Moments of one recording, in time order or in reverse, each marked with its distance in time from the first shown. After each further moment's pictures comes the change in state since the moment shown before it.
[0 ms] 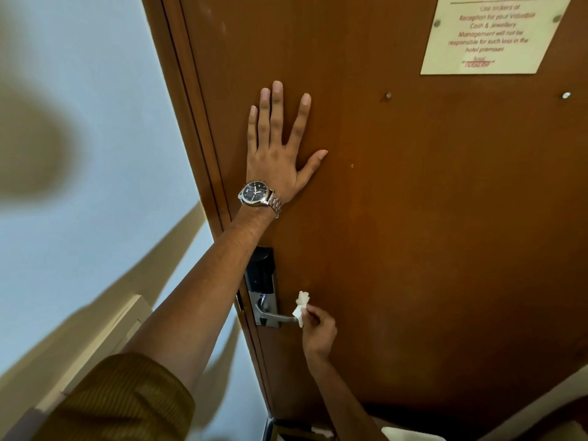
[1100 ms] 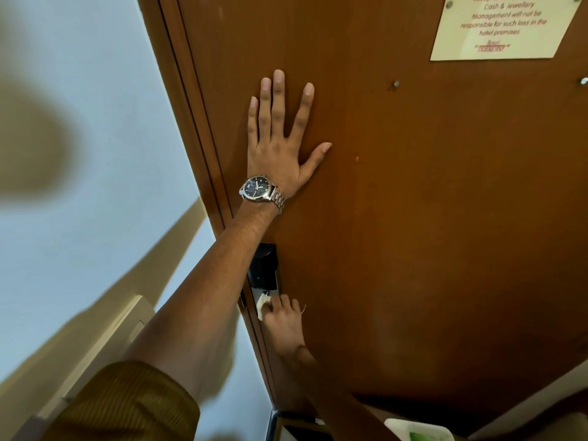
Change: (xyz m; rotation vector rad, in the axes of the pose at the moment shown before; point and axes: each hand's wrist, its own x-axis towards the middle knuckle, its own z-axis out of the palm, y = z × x) left_hand 0.003 0.003 0.003 -0.007 0.018 -0.003; right_hand -0.024 -0.021 0.045 -1.262 -0.401 -0.785
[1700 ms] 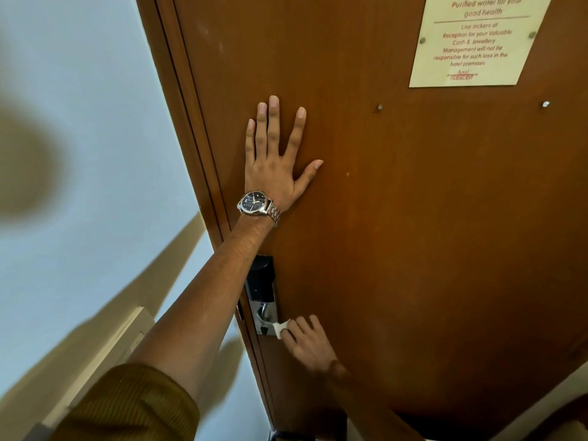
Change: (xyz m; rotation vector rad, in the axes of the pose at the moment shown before) left_hand -0.002 -0.002 -0.003 0.016 -0.036 0.018; right_hand -0.028 0.074 0.026 -0.140 0.134 -0.354
